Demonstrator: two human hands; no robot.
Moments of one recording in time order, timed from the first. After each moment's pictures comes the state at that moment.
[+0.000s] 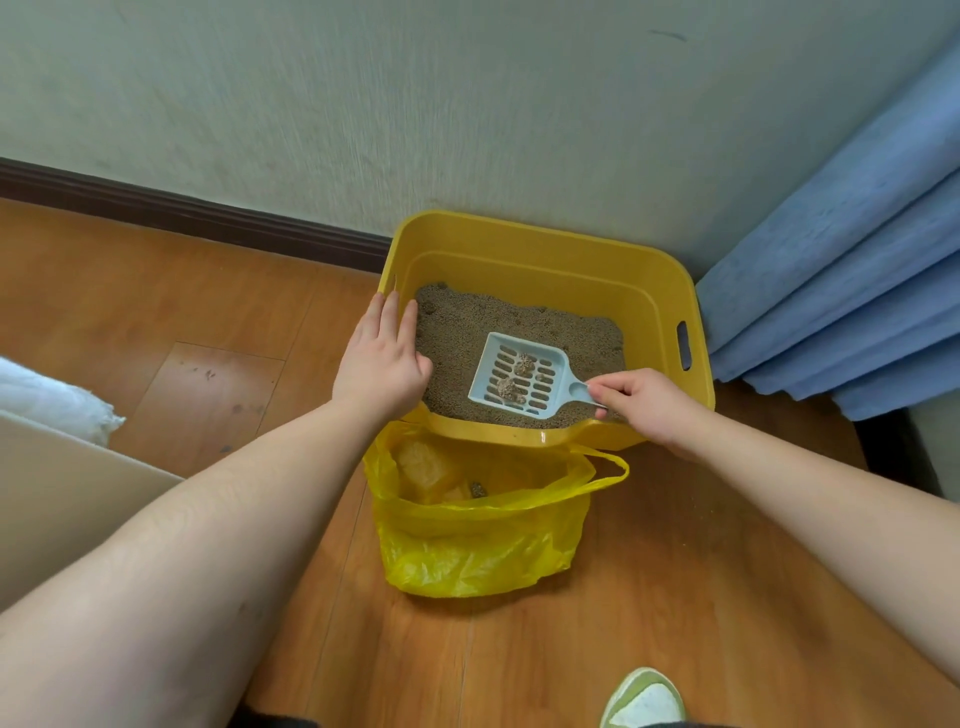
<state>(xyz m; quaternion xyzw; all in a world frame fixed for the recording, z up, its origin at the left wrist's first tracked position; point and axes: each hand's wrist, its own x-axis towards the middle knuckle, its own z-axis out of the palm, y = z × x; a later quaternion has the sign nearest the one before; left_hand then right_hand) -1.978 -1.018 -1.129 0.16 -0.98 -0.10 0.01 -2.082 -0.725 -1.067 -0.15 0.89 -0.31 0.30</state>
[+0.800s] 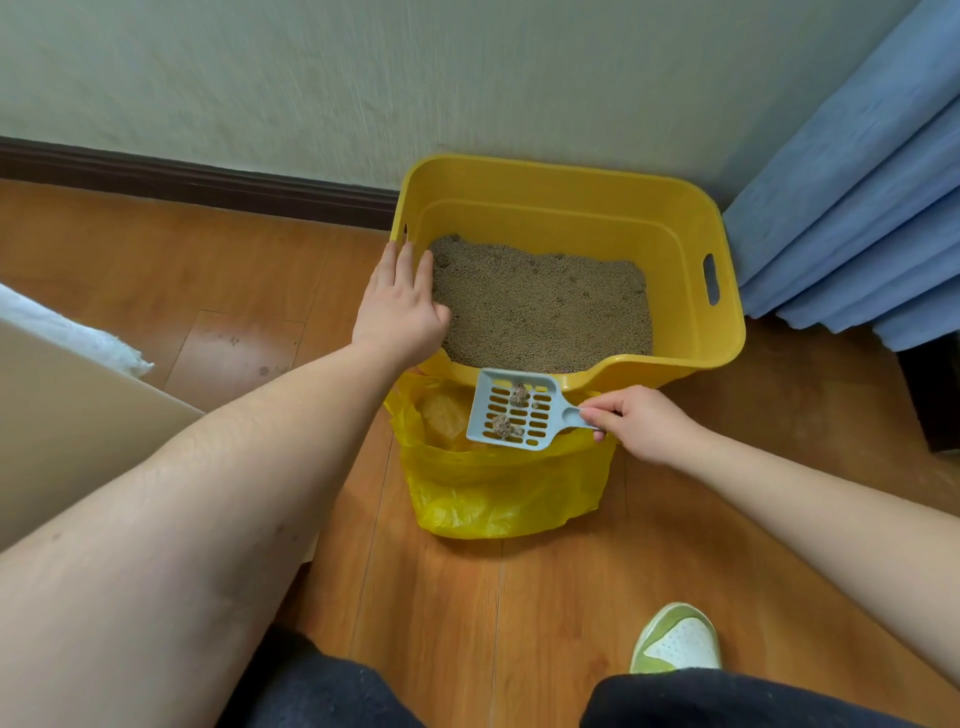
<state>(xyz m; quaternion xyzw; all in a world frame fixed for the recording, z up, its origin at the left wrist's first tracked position) -1.979 -1.017 -1.124 0.15 -0.98 -0.09 -0.02 -2.007 -0.717 -1.102 -0.20 0.90 -0.22 0.33</state>
